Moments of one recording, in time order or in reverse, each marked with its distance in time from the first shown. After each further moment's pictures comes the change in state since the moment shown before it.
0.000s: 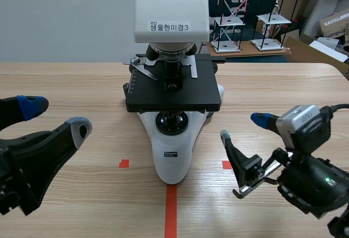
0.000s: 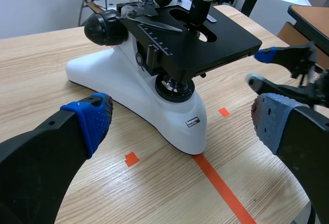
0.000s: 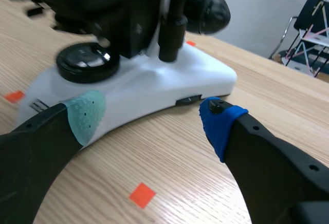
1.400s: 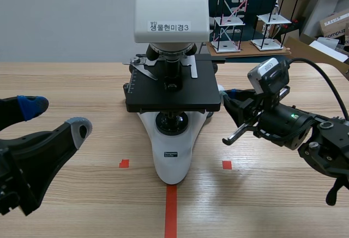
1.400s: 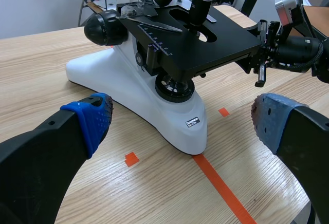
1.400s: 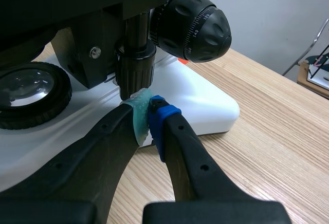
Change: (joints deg) left arm 0.0 0.0 0.0 0.0 0.0 0.0 0.0; right arm 28.0 0.0 -6.9 -22.0 -0.2 9.1 -6.1
